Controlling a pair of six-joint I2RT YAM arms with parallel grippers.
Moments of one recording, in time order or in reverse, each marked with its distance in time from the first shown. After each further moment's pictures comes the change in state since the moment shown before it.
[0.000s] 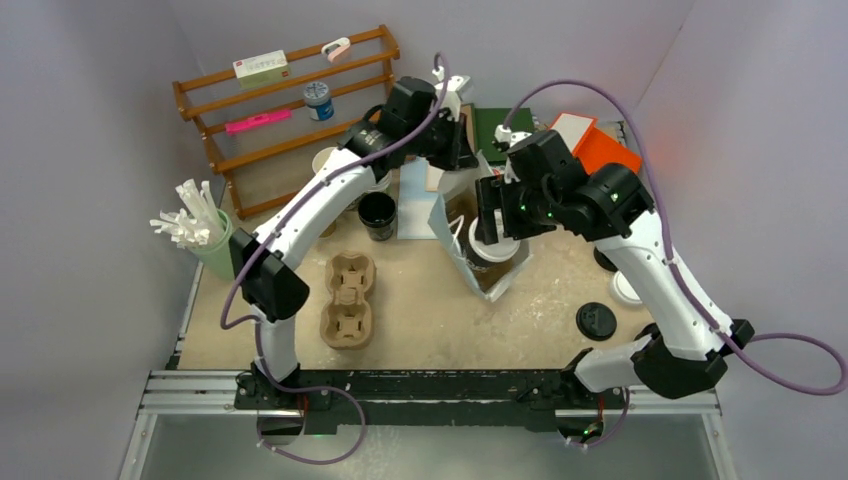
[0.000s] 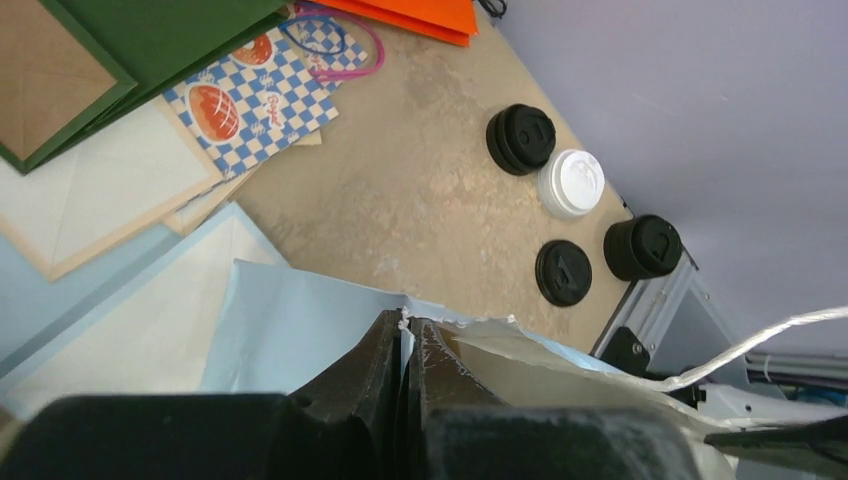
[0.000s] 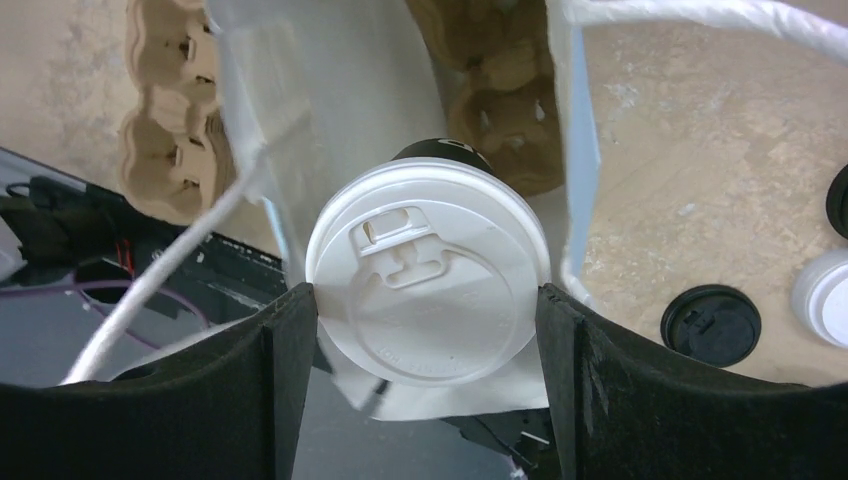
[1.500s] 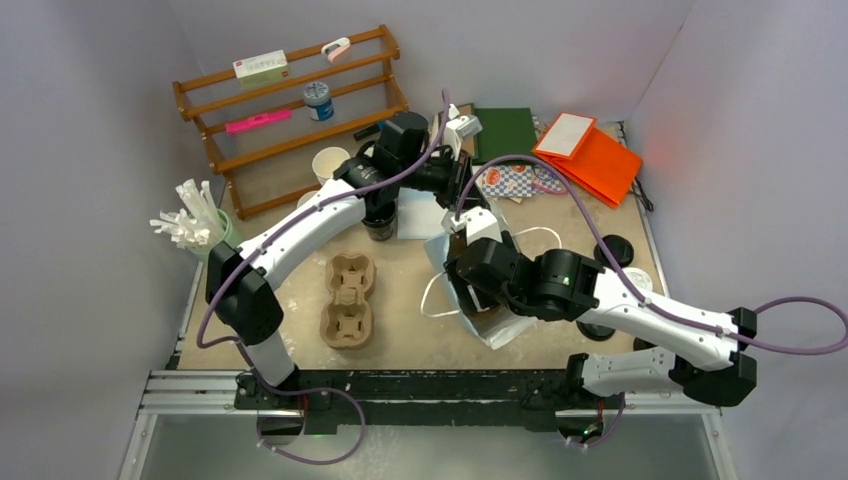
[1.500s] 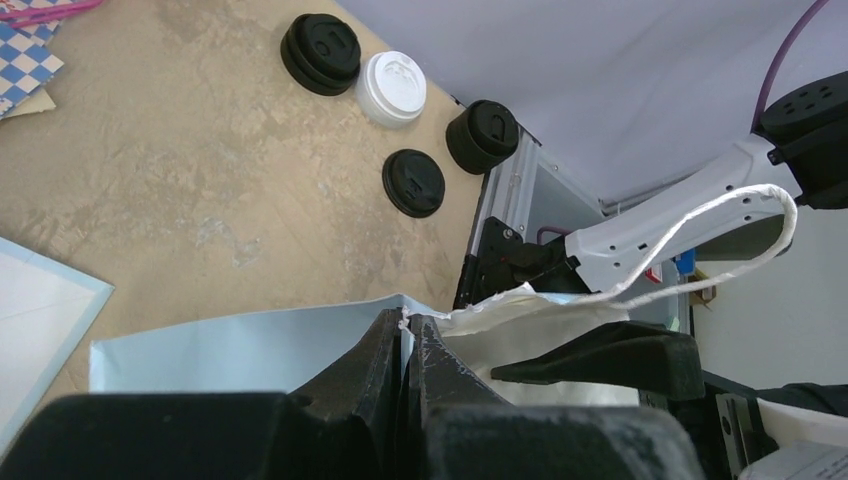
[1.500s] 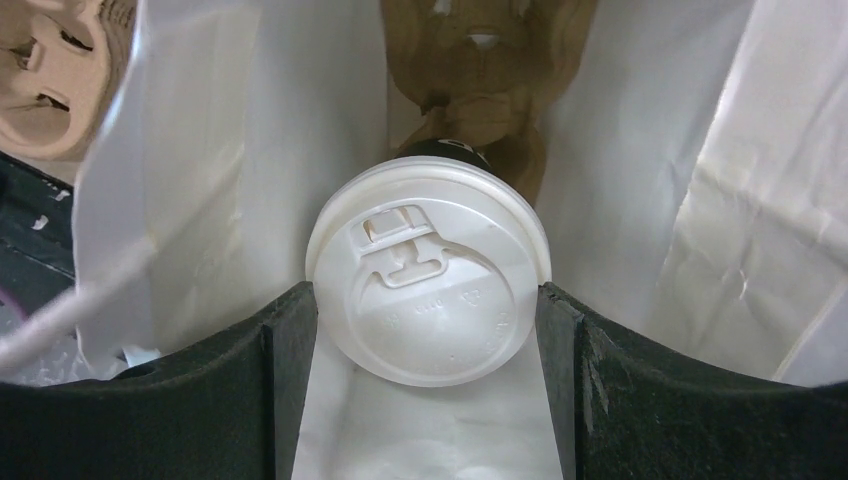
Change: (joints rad) left arm -0.022 -0.226 -0.429 0.283 0.399 -0.021; right arm 0.529 -0.203 -0.553 0.283 0.407 0.106
